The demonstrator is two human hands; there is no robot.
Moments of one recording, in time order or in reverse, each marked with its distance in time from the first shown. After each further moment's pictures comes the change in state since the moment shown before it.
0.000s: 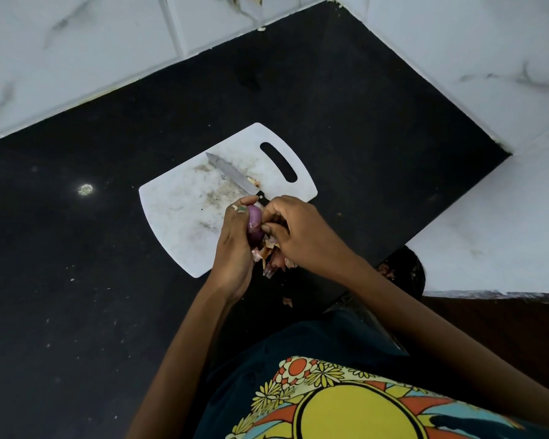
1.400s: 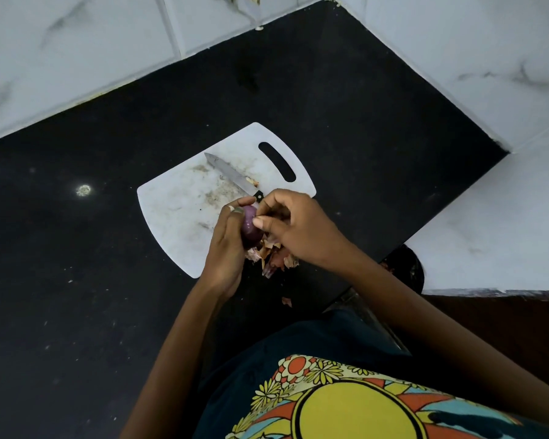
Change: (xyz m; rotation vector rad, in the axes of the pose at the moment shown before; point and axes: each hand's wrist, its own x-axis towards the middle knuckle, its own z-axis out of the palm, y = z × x) left_hand 0.004 0.002 -0.013 0.167 -0.013 -0.021; right_hand 0.001 -0.010 -0.007 0.293 -0.031 0.135
